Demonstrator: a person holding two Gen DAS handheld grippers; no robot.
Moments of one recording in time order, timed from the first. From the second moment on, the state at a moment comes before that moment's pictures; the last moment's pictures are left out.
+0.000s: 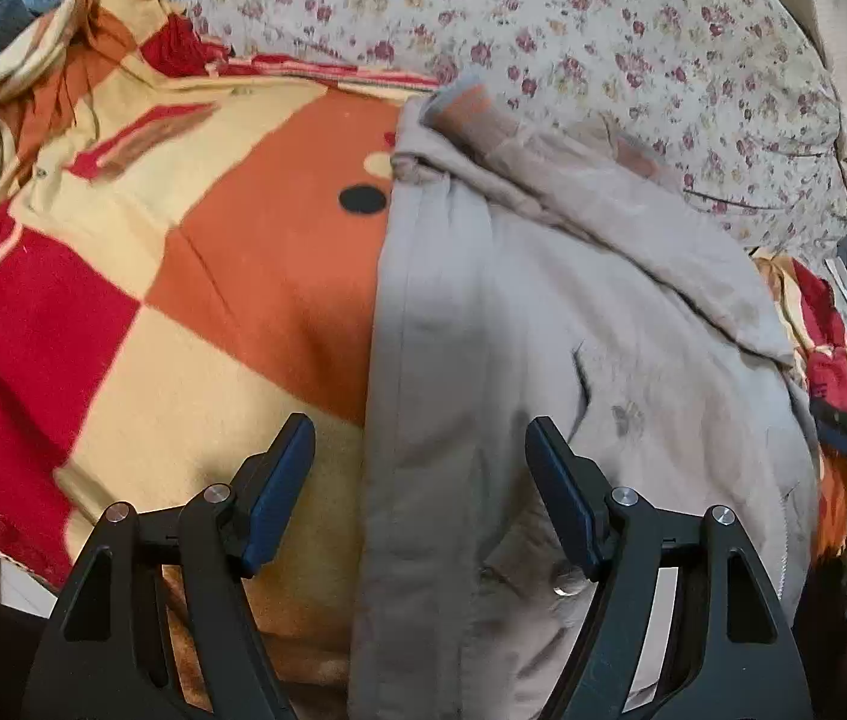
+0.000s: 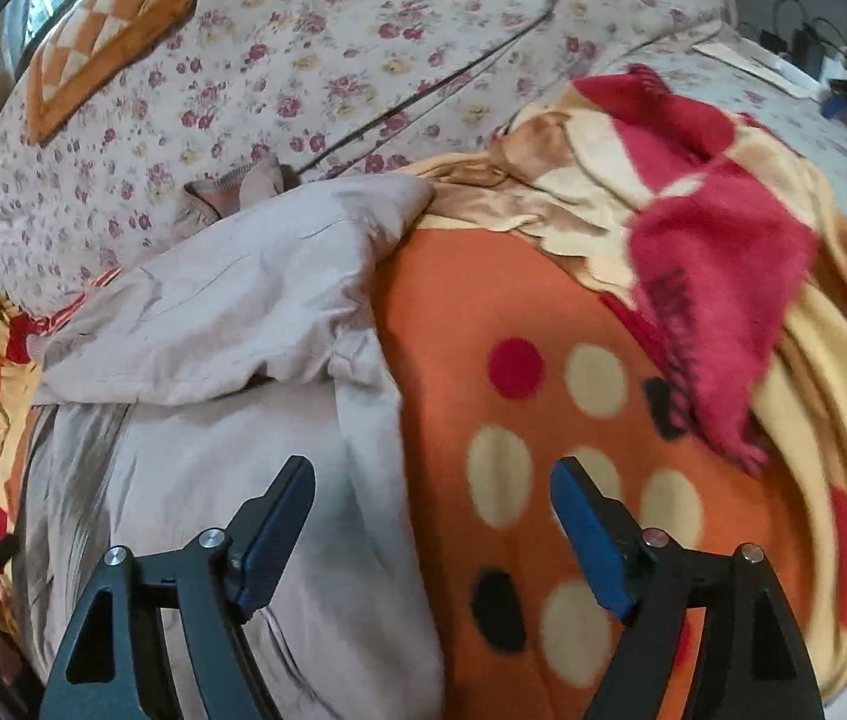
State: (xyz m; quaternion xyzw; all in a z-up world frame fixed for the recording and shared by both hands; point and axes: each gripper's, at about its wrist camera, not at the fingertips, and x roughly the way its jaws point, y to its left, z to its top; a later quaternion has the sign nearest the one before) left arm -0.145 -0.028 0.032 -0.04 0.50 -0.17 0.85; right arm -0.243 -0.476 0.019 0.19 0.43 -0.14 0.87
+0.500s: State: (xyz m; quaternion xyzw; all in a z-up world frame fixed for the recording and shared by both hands) left arm -0.145 -0.021 0.026 -0.05 0.49 -0.18 0.85; right arm -0.211 -0.481 0.003 0.13 0.42 -0.18 0.88
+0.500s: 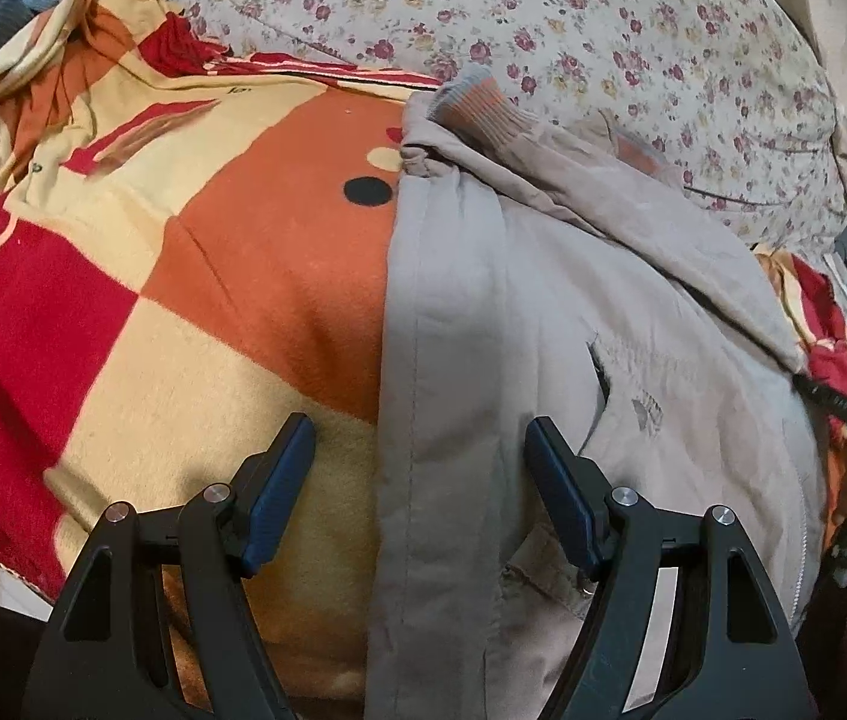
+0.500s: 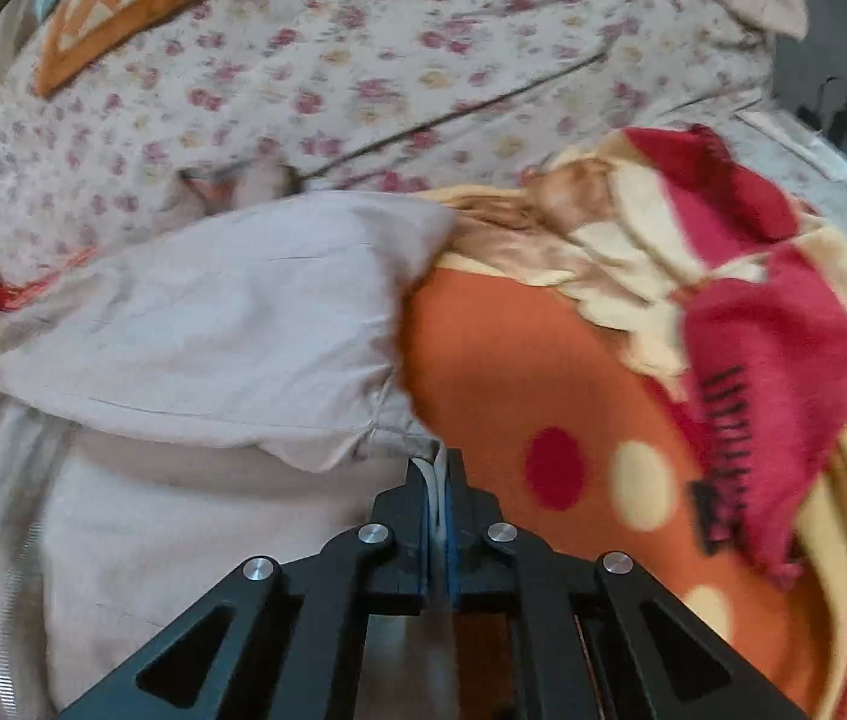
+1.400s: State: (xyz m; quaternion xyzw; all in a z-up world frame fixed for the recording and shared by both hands) left arm -0.218 -0.006 0.022 -0.01 0.54 -0.21 0.81; right arm -0.318 -0.423 -0.004 0.21 0.49 -0.05 0.84
